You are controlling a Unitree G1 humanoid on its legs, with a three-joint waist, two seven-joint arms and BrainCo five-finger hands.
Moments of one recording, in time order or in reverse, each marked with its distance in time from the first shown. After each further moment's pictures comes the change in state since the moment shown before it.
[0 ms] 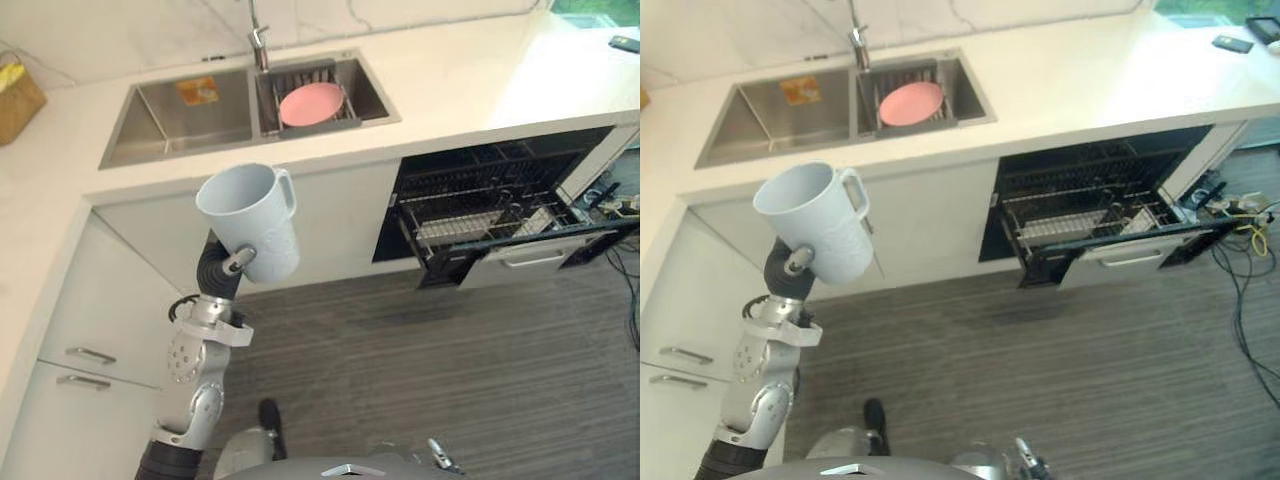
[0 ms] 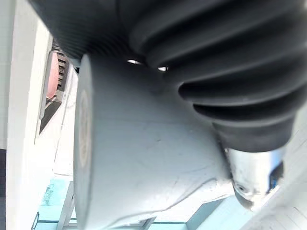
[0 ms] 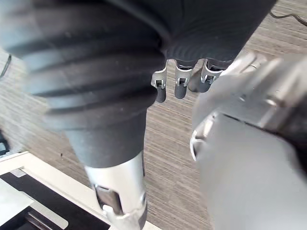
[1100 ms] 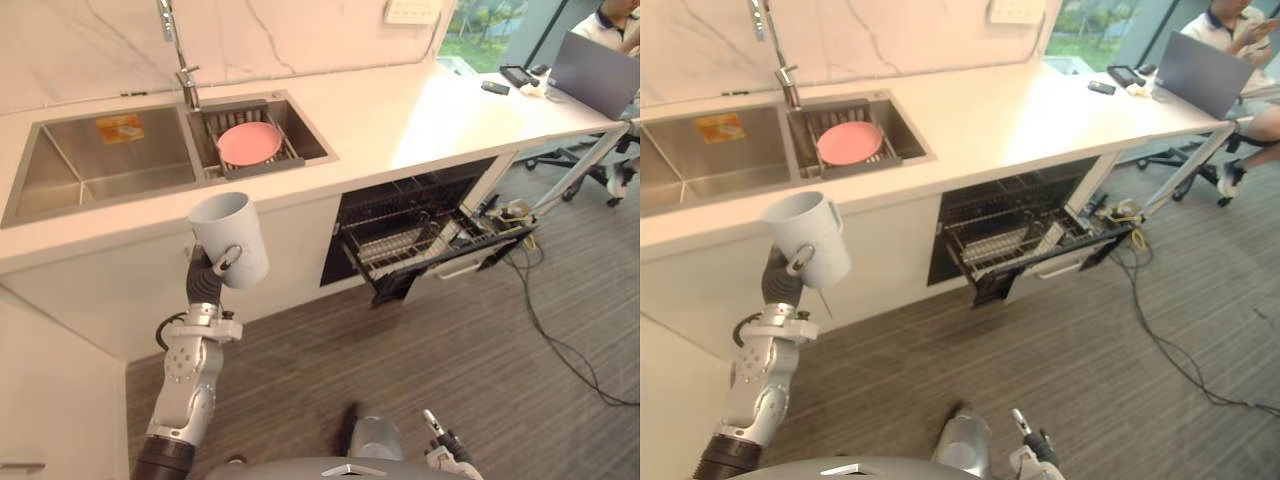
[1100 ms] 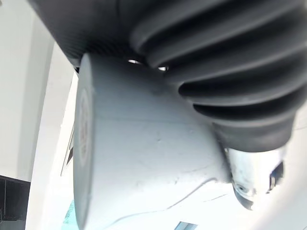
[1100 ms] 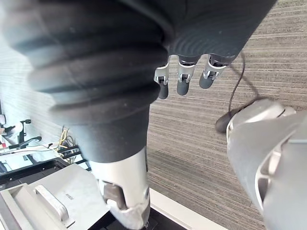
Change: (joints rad) left arm -0.016 0.036 0.046 0.217 0.079 -0.033 0.231; right arm -0.041 0.021 0.096 -0.143 0.049 -0.068 -0.206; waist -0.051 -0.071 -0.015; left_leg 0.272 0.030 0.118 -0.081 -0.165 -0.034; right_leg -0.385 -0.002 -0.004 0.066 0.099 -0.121
